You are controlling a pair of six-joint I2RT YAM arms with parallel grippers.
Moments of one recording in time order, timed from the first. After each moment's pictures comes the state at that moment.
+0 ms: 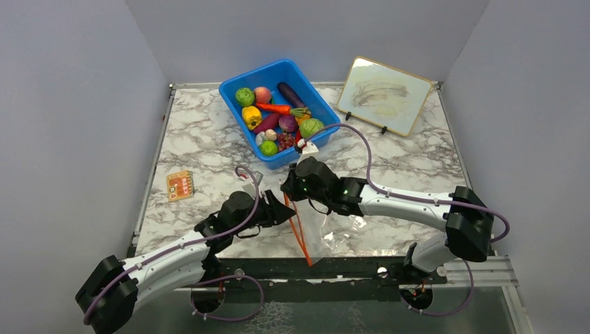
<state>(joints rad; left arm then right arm) -0.80 0.79 0.19 0.19 0.12 -0.97 1.10 1.50 1.03 -0.09 0.27 0.69</state>
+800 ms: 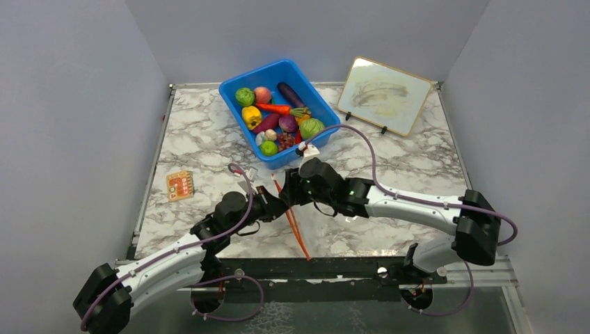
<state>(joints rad) -0.80 0.75 0.21 0.26 0.08 -0.96 1.10 1.48 1.03 -0.14 0.21 0.66</state>
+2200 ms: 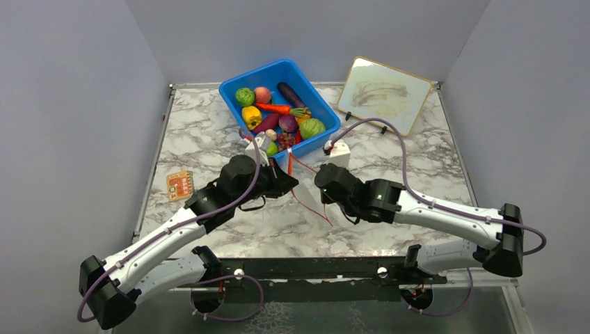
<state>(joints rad) -0.80 0.86 0.69 -0.18 0.07 -0.80 1.16 1.28 1.07 -0.56 0.58 0.65</state>
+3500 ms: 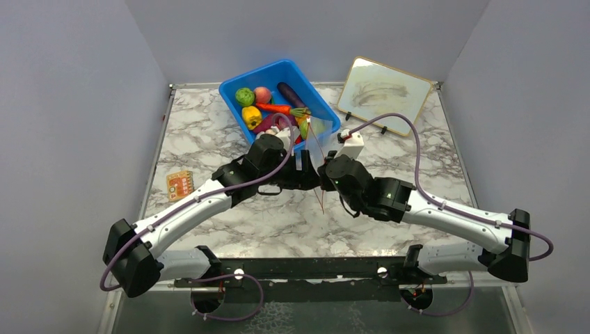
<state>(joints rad) -0.79 1.19 0.97 -0.33 0.24 -0.70 1.13 1.20 1.07 -0.43 0.68 0.71</state>
